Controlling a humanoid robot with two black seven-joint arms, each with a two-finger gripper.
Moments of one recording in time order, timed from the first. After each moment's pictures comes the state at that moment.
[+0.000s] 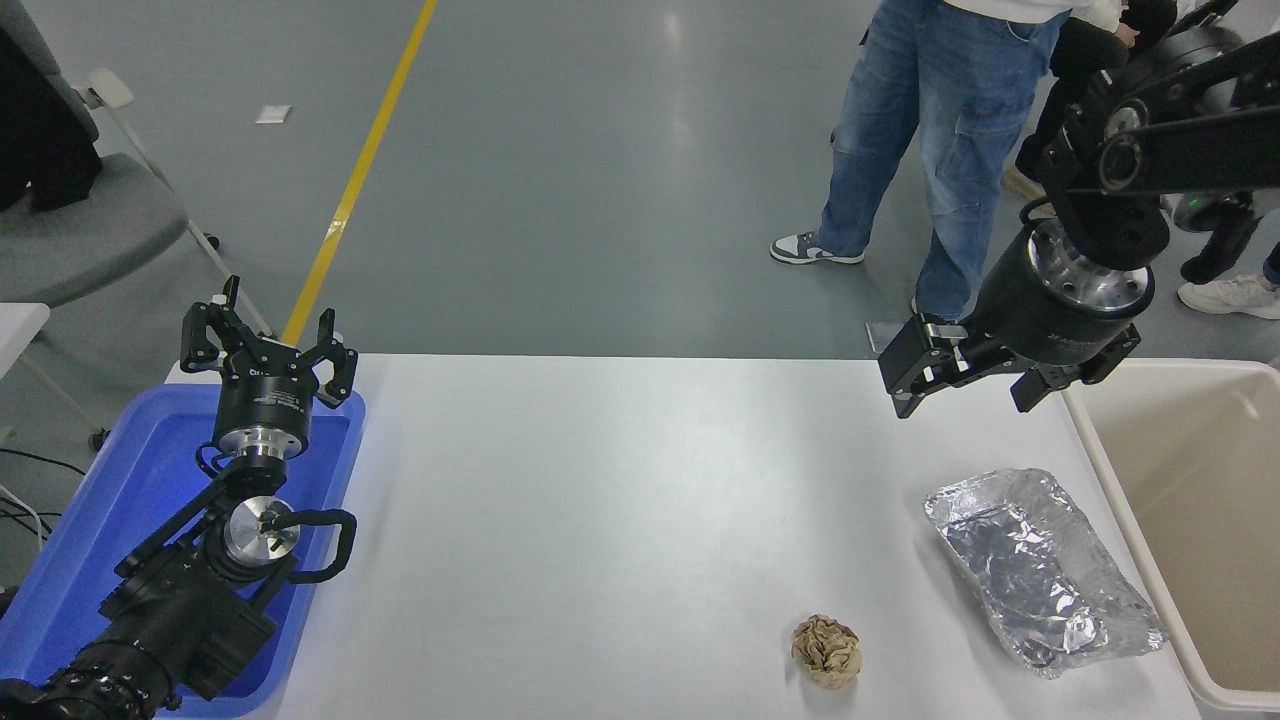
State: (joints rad) left arm -0.55 0.18 -1.05 -0.55 0.04 -0.40 -0.56; right arm 2.30 -0.29 -1.26 1.50 -0.11 0.71 -0.09
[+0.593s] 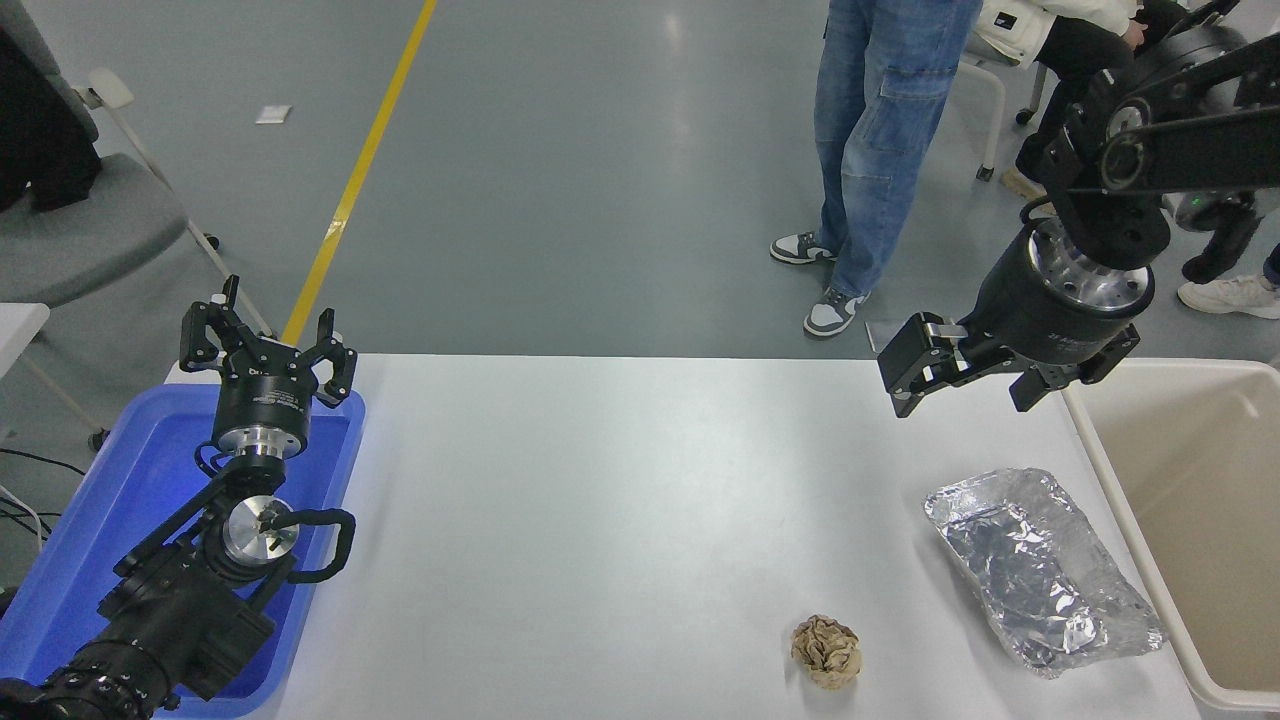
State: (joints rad) left arm -0.55 0.18 -1.04 -0.55 0.03 -0.40 -0.57; right arm 2.30 -0.29 -1.26 1.49 -0.11 0.70 -0.09
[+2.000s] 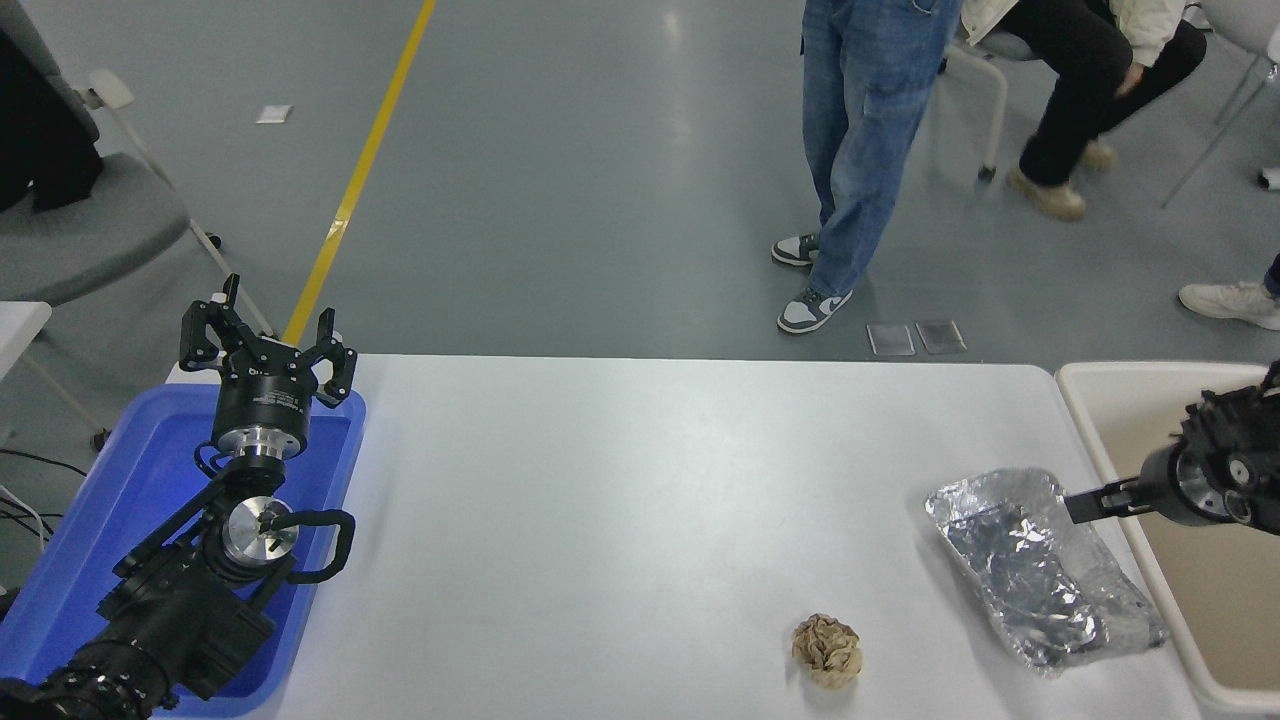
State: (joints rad) left arm -0.55 0.19 -1.04 -0.55 0.03 -0.40 -0.57; right arm 1.06 -0.69 -0.62 0.86 -1.21 0.20 -0.02
